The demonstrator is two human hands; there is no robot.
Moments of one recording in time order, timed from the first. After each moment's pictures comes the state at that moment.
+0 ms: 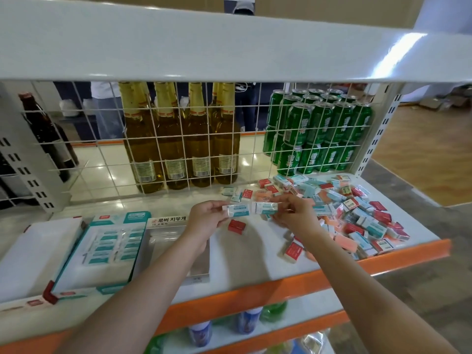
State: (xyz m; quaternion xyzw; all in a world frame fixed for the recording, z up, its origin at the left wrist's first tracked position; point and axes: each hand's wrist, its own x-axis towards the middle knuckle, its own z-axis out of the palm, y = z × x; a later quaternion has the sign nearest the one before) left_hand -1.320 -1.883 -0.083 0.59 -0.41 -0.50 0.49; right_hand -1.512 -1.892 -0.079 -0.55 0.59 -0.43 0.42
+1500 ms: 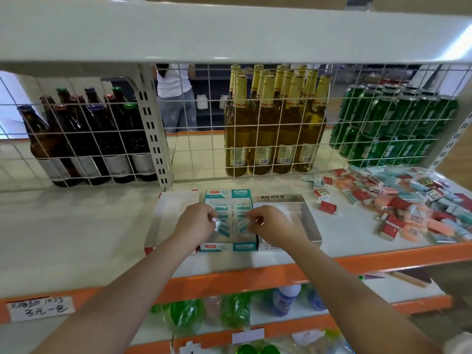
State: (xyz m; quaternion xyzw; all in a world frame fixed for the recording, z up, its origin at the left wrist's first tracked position) left_hand -1.081 -1.791 -0.091 0.73 -0.63 -0.17 0.21; right_hand -1.257 -1.815 -0.094 -0.76 0.55 -0.19 0.28
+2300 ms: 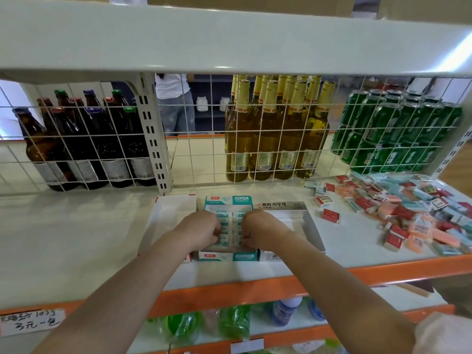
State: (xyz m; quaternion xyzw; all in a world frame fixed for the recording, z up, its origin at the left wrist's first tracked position) left_hand -1.075 -1.809 -0.085 0.64 -0.76 -0.12 -0.03; right_hand -1.234 -1.835 -0.087 -0.85 0.51 0.02 0.12
